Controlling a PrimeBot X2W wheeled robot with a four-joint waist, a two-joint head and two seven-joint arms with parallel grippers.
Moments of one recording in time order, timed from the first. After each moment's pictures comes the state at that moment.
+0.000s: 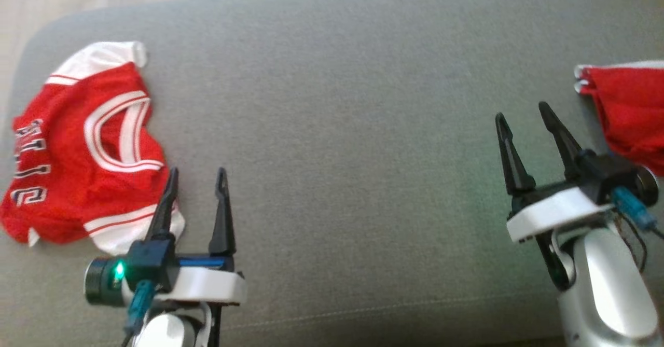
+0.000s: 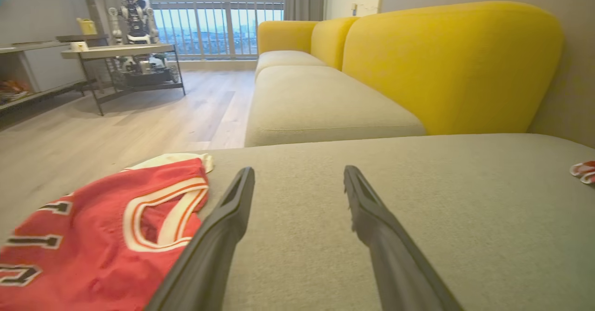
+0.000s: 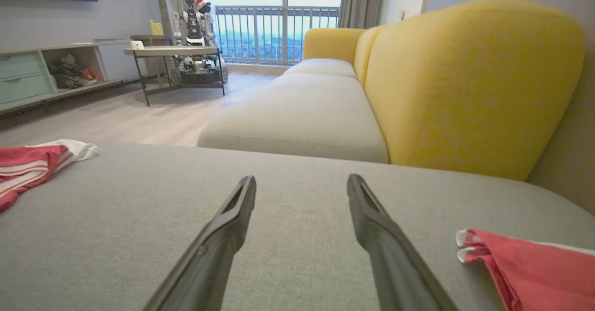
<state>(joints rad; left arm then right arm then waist) -0.01 0.08 -0.29 -0.01 -0.11 0.20 -0.26 -0.30 -0.06 -0.06 0.31 0.01 0.13 -0.26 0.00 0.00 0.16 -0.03</state>
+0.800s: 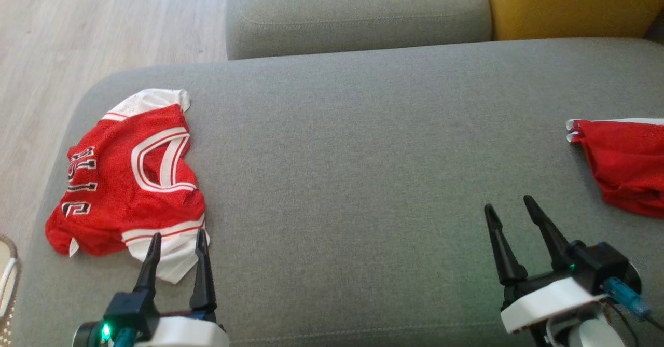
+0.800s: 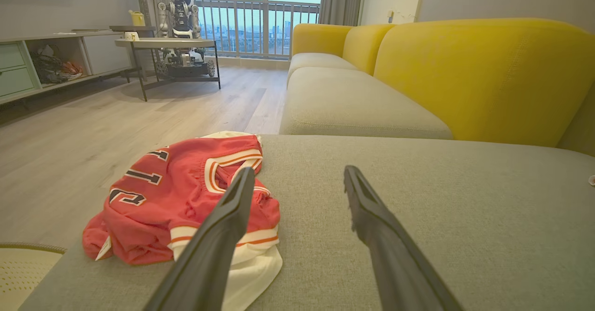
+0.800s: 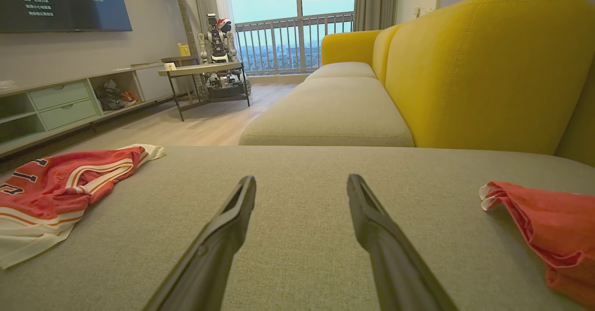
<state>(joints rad) 0.18 0.06 -0.17 0.01 -0.13 0.14 -0.26 0.03 -0.05 -0.02 0.15 0.11 0.13 -0.26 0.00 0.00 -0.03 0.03</state>
